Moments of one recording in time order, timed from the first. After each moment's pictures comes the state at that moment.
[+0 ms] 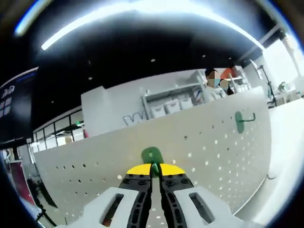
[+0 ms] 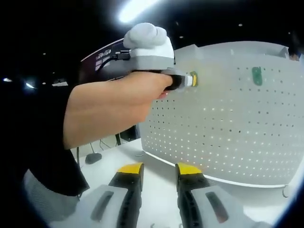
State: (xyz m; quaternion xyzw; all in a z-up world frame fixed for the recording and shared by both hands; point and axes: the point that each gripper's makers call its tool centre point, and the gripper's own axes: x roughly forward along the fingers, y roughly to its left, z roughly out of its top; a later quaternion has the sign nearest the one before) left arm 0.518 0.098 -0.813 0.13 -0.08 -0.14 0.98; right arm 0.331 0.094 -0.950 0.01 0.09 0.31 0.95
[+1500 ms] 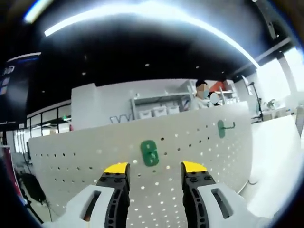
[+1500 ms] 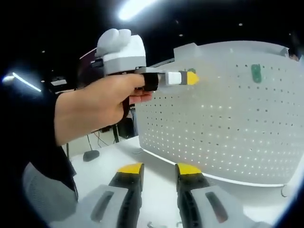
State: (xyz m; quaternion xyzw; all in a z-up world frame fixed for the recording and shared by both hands) left arm 0.486 0.110 -0.819 0.07 -0.08 -0.21 0.97; right arm 0.334 0.088 -0.958 0.00 0.09 0.30 0.95
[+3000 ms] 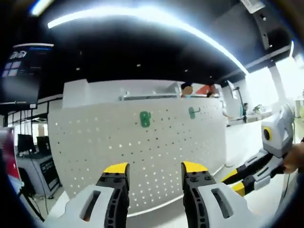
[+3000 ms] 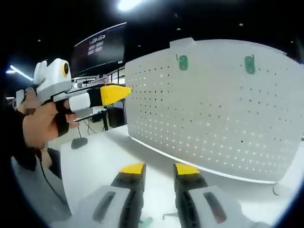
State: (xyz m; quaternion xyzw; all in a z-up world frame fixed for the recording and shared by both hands) left arm 0.381 0.169 -0.890 0.05 -0.07 -0.28 0.96; right arm 0.344 0.068 -0.991 -0.04 0.13 0.26 0.96
